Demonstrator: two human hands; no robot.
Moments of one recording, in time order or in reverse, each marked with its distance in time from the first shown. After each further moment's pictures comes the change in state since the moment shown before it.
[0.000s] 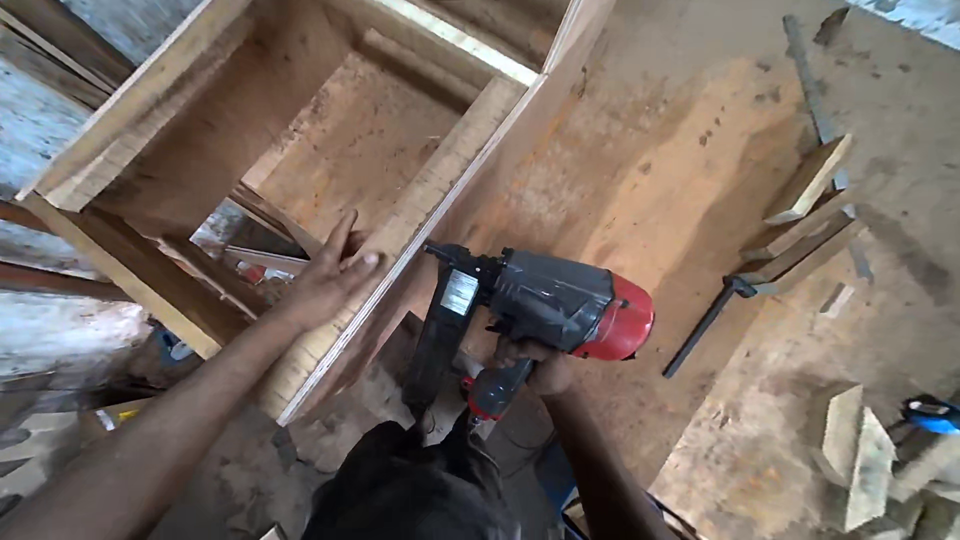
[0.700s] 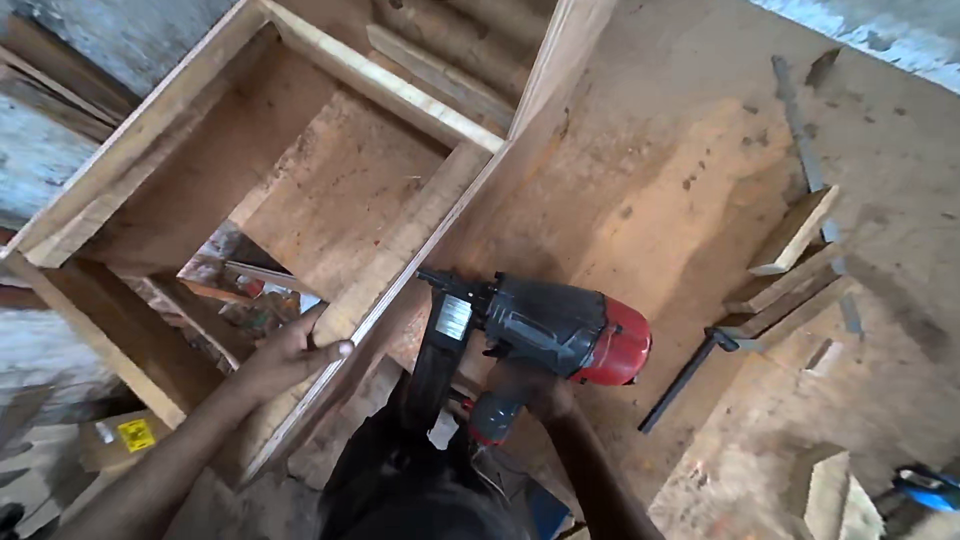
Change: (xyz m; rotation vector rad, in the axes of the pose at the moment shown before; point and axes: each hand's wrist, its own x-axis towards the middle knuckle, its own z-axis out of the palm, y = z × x) left_hand -0.003 0.021 0.001 0.023 -0.095 -0.183; right_hand 0.041 -0.062 -0.041 0.033 0.057 0.101
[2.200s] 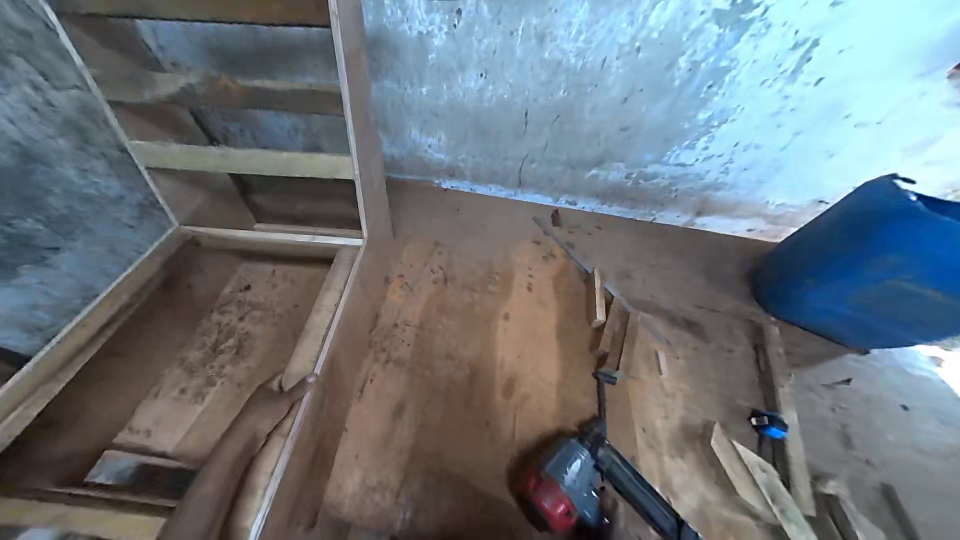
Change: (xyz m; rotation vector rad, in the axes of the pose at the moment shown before) left_hand 0.166 0.062 -0.071 -0.051 0.175 -0.092; right_hand -0.186 0.050 -0.065 -1.418 1.143 0.330
